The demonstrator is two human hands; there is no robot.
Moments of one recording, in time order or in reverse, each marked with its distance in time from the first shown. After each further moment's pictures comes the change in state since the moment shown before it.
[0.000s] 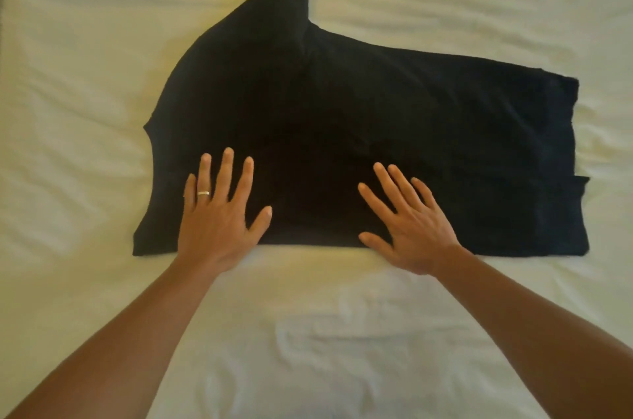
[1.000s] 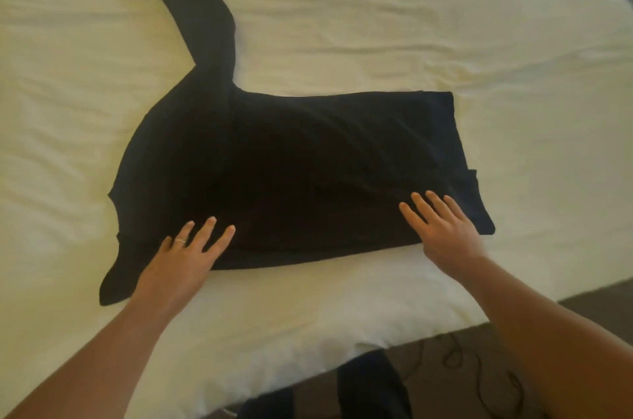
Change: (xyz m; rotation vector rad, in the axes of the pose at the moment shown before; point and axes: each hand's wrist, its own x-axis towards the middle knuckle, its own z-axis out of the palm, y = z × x) left_hand -0.191 0.064 -0.017 0.384 -0.294 0.292; right_hand -0.261 0.044 0.055 -0.066 -0.007 0.221
